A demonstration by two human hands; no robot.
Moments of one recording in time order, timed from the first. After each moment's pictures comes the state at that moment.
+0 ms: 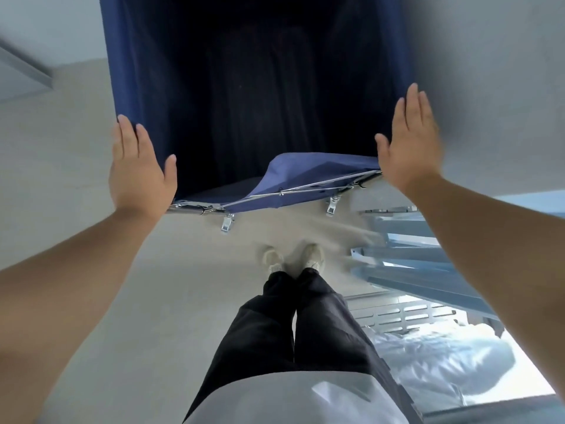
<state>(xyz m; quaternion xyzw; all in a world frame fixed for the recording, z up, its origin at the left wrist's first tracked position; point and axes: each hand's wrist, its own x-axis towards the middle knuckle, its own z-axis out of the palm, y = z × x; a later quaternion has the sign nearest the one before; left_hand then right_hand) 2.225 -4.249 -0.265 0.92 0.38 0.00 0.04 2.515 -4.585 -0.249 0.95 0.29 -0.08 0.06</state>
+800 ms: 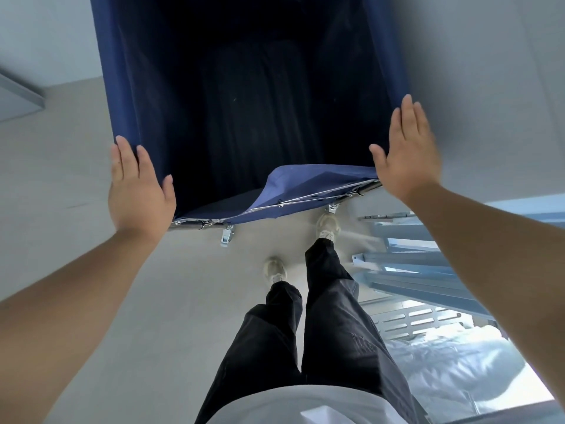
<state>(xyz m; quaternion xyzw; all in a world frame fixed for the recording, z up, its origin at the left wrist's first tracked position) 2.225 -4.245 -0.268 0.93 0.37 -0.01 0.03 2.515 -4.586 -0.253 0.95 0.29 -0.07 0.04</state>
